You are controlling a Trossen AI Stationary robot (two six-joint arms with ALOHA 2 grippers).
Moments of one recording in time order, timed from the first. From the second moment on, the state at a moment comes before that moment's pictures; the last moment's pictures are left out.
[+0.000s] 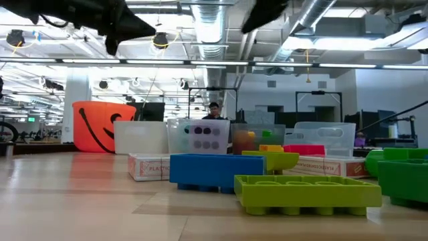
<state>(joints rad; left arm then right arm) -0.01 0.76 0.45 0.25 -0.37 -0.23 0.35 1.58 1.35 -0.66 0.42 0.09</state>
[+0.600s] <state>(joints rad) -0.08 1.05 0.45 0.96 -0.37 -0.08 0.57 1.79 1.30 -0.92 0.54 0.52</state>
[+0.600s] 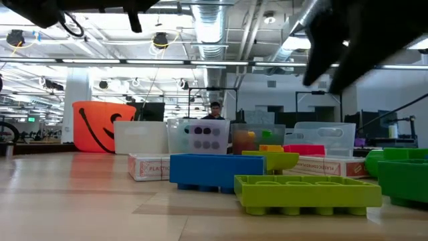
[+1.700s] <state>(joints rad) -0.04 1.05 0.45 0.91 -0.28 -0.07 0.07 1.70 0.93 -0.52 -0.02 0.06</state>
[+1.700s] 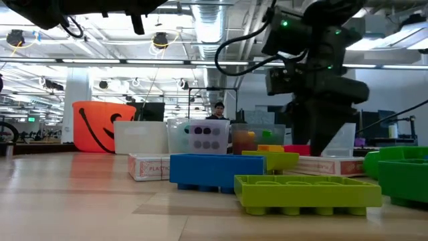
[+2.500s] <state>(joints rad) -0.04 1.05 0.45 0.87 -0.28 -0.06 0.04 1.71 0.96 -0.42 -0.03 0.17</state>
